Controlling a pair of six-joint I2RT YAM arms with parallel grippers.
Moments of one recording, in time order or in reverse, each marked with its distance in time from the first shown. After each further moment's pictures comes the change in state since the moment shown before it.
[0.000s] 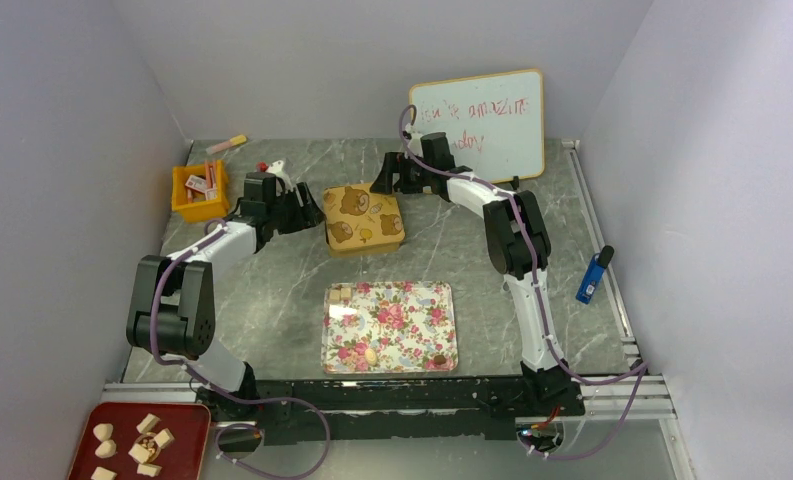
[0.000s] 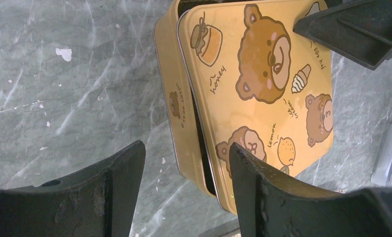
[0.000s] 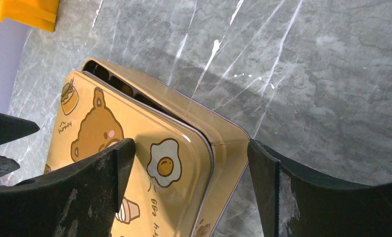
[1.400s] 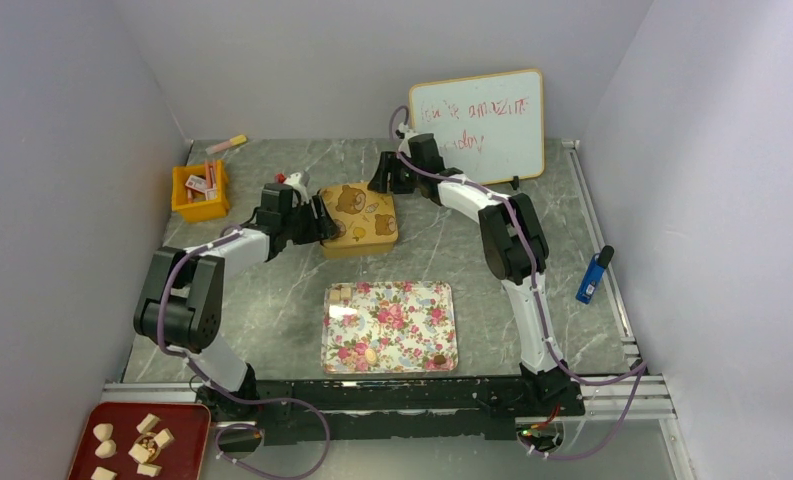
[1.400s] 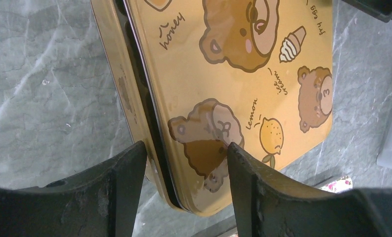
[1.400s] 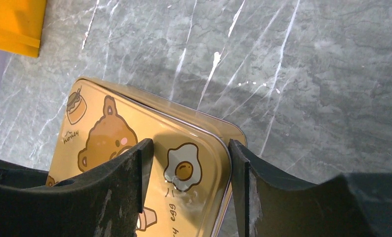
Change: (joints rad) left arm -0.084 0.051 -0.064 0.090 0.005 -0.019; right arm 0.067 -0.044 -0.030 0.009 0.186 0.051
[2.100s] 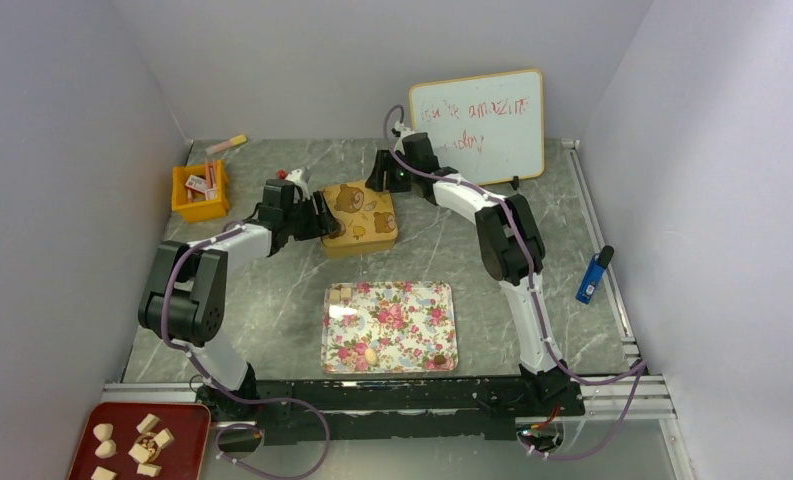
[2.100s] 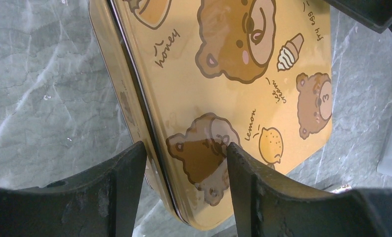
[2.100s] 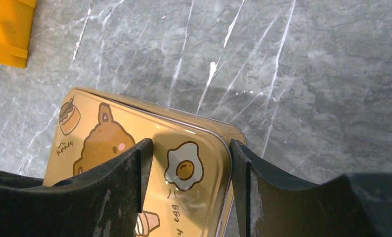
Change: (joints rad) left arm 0.002 0.041 0.043 -0.001 -0.002 -0.006; right arm 0.024 0.006 0.033 -0.018 0.076 -0.001
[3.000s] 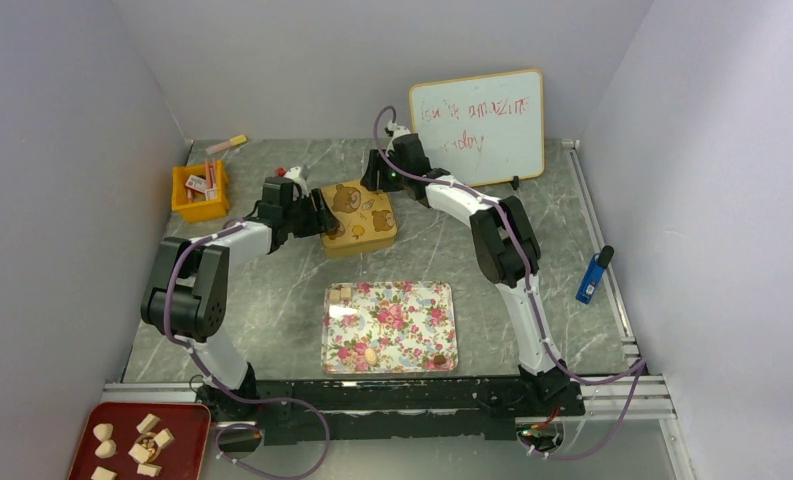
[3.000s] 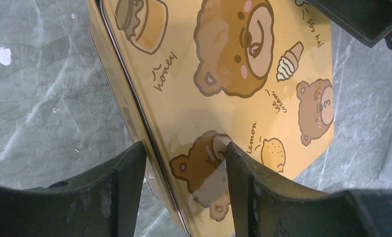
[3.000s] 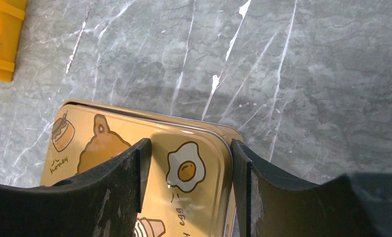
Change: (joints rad) left arm 0.008 0.031 0.022 0.017 -0.001 0.006; right arm 0.045 0.007 0.021 0.012 0.110 -0.009
